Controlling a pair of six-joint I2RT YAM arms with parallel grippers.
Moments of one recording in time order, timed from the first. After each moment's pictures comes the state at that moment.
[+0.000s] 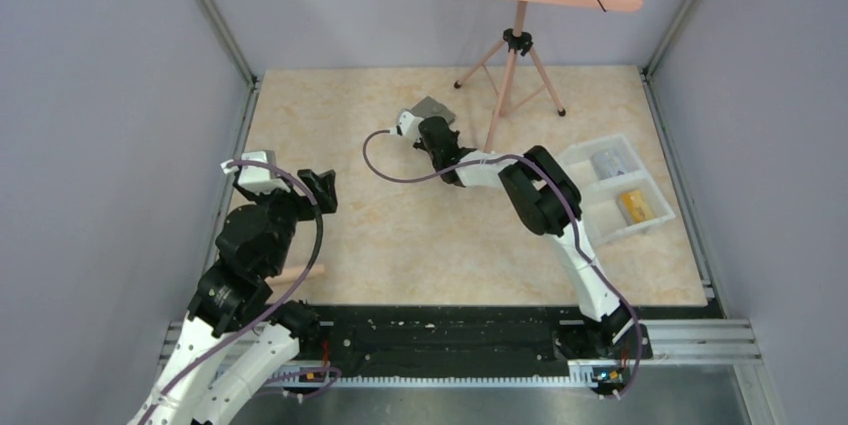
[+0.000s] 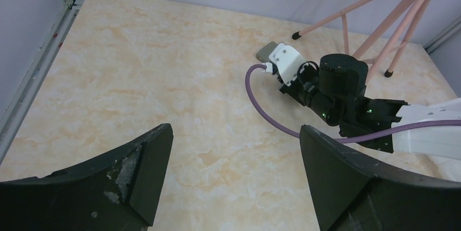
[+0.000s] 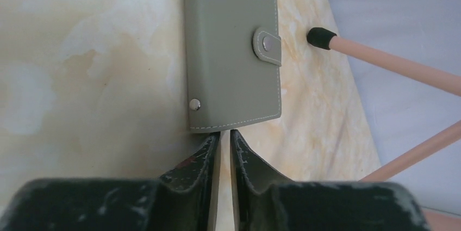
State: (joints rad) left arm -0.51 0.46 0.81 -0.43 -0.42 -0.29; right arm 0.70 2.41 1.65 0.30 0.46 -0.72
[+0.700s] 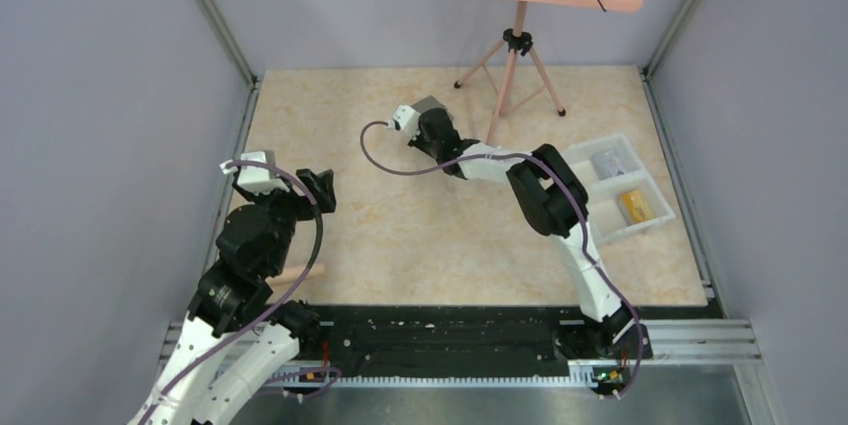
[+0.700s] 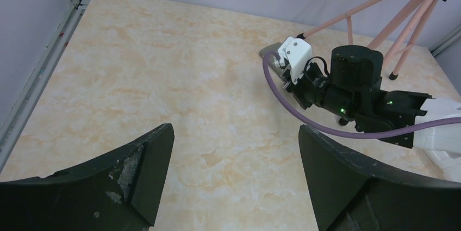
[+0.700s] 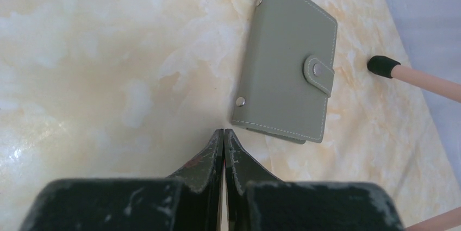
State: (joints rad) left arm -0.51 0.46 0.81 -0.43 -0.44 -0.29; right arm 0.69 2.36 1.66 0.17 0.20 -0.56
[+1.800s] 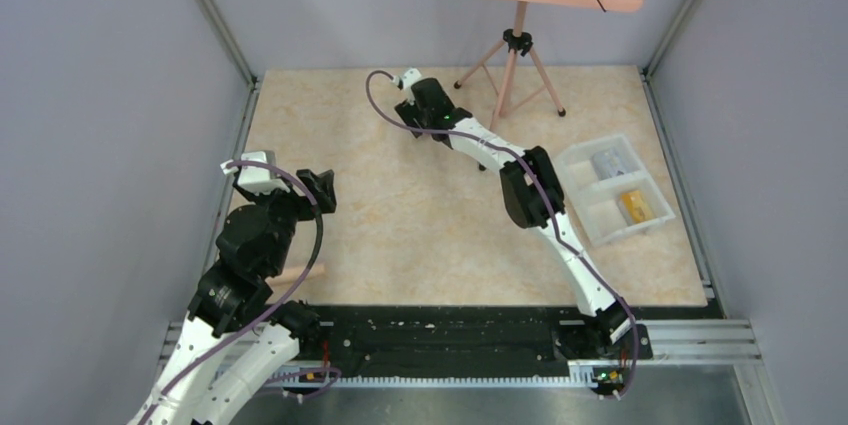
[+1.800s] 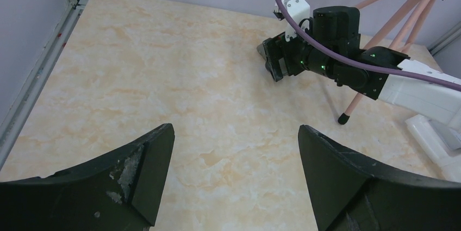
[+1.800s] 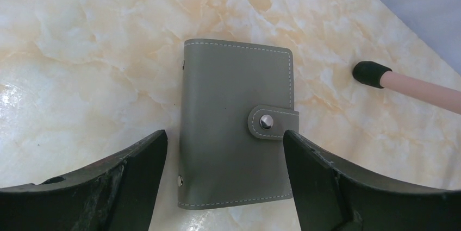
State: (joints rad) left arm -0.51 0.46 0.81 -0.43 -0.43 -0.29; right arm 0.64 2.67 2.34 -0.24 0.26 -0.24
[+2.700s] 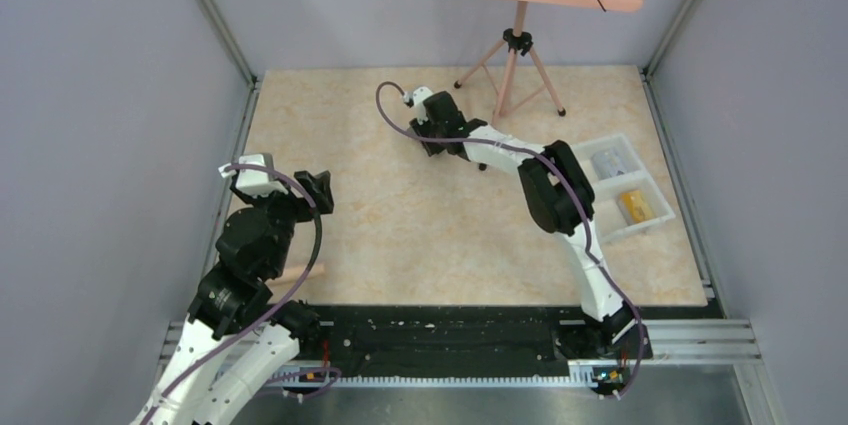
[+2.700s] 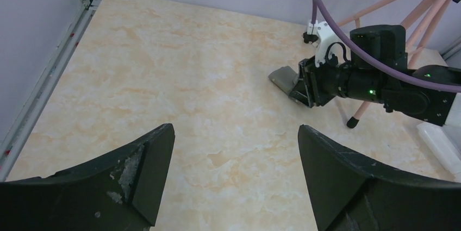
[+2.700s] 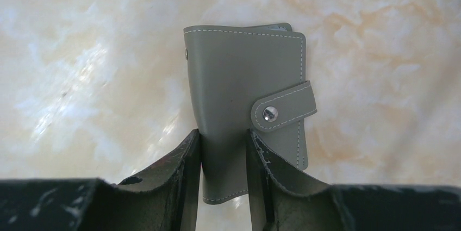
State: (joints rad) left arm -0.51 0.44 0.79 -0.43 -0.46 -0.28; right arm 0.65 2.37 1.88 -0.20 0.05 -0.11
